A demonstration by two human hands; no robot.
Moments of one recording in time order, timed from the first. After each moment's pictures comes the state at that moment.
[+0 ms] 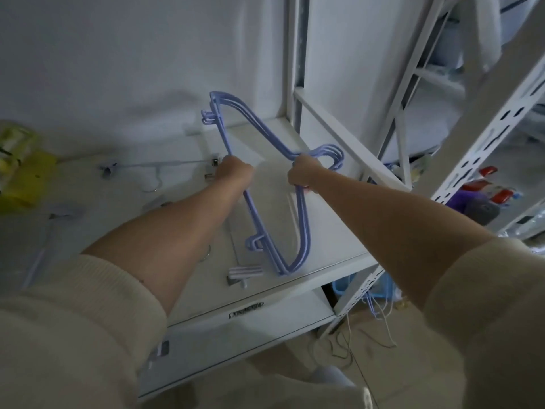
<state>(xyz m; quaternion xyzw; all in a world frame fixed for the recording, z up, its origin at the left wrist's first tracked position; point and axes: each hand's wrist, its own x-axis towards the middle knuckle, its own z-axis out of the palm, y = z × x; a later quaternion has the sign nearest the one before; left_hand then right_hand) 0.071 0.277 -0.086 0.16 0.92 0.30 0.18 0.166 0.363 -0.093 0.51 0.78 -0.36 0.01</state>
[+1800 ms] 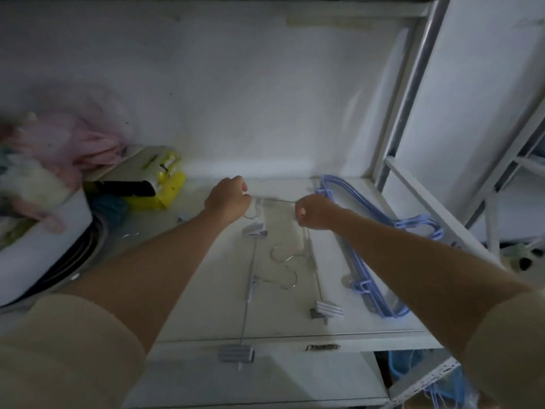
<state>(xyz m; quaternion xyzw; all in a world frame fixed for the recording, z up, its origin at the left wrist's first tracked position) -0.053 0.101 -0.045 0.28 0.93 0.23 -0.02 0.068 0.261 -0.055 0.19 0.98 -0.07 0.05</state>
